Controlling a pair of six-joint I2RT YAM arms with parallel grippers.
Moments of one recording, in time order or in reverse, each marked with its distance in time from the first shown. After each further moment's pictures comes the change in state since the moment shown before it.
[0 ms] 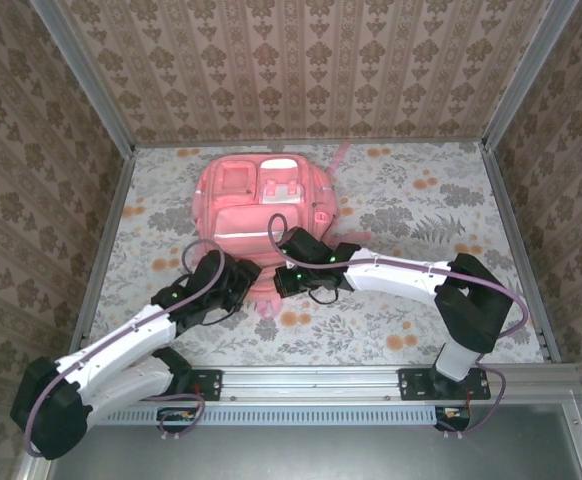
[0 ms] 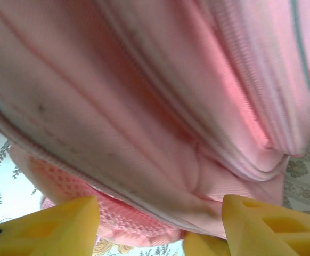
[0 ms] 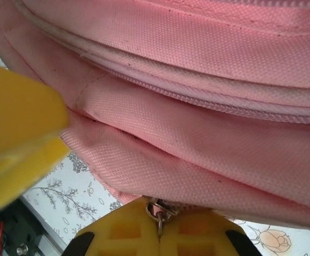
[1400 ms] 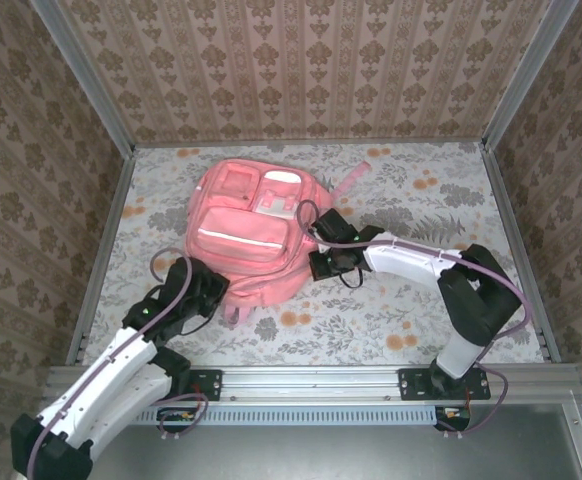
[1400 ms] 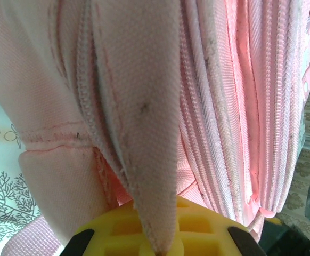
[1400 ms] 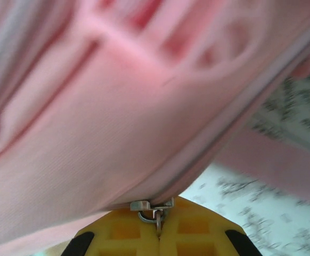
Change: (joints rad) left arm 0.192 -0.271 -0.017 -0.237 0.004 0.106; right arm -0.255 0.002 -0.069 -0.085 0.049 -0.209
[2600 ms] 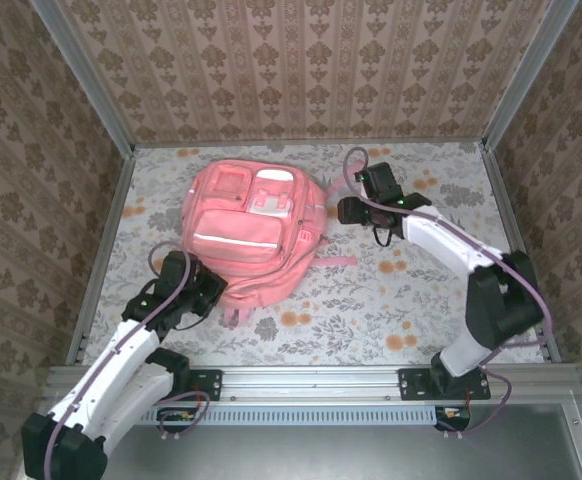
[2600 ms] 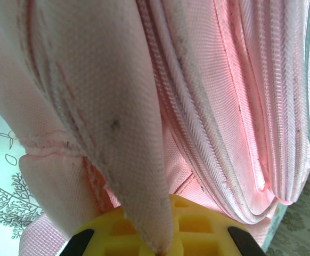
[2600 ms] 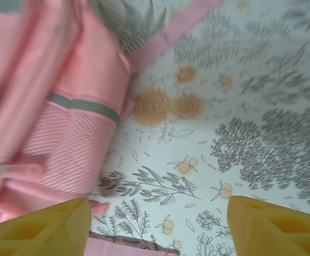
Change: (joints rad) left arm 0.106 0.080 0.014 -0.018 0.142 0.118; right arm -0.288 -0.126 0.112 0.021 0.168 -0.101
